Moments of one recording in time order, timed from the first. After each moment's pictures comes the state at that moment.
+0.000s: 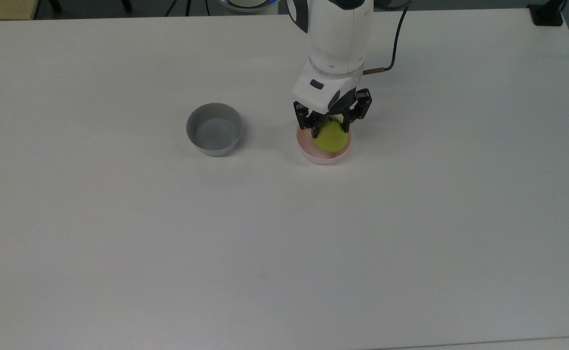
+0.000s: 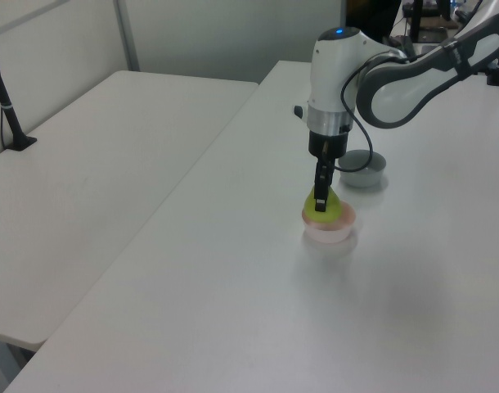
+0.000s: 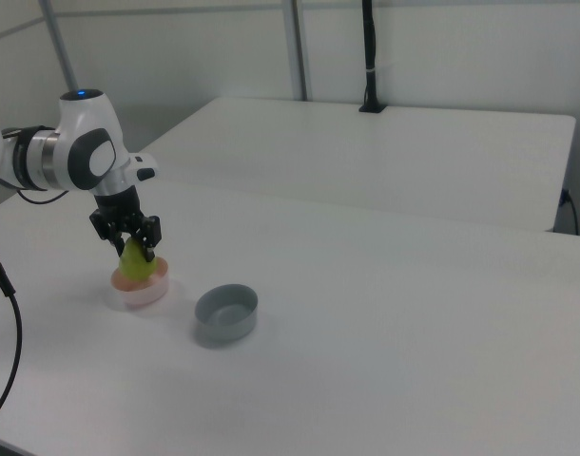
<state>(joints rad) 0.27 0.29 0.06 -1.84 0.01 2.19 0.11</state>
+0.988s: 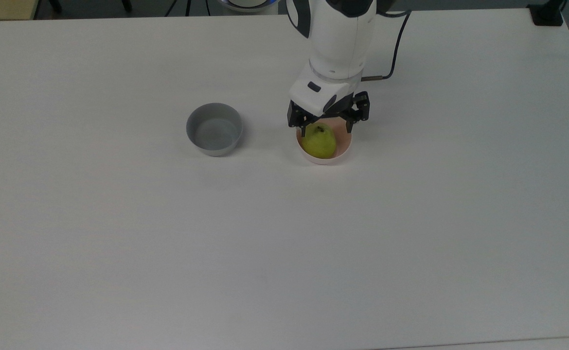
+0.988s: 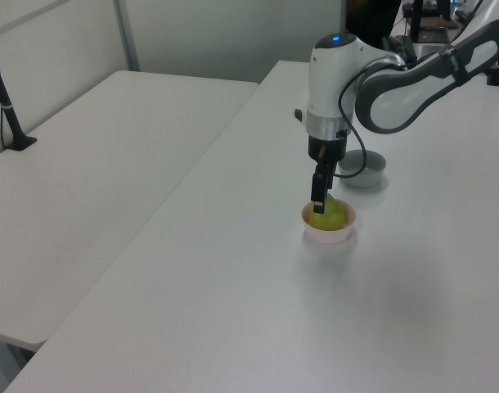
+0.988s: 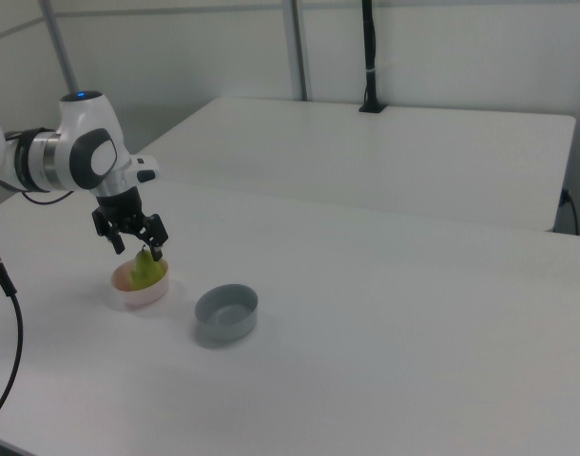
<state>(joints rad) 0.27 0.30 0.06 -1.83 -0.03 2.17 0.21</state>
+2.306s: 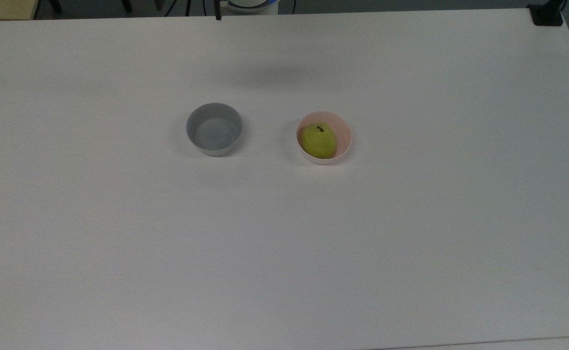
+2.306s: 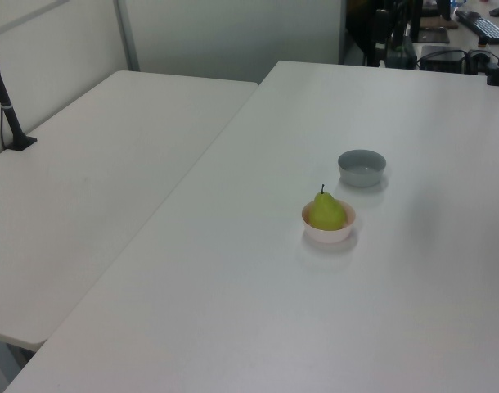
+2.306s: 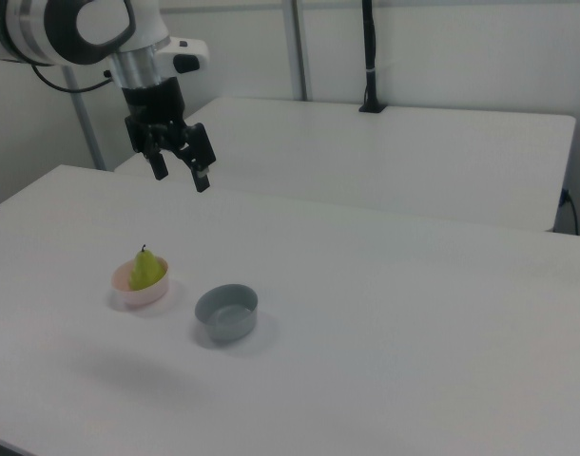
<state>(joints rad) -0.12 -0.08 0.06 -1.69 -0.03 1.67 0.06</state>
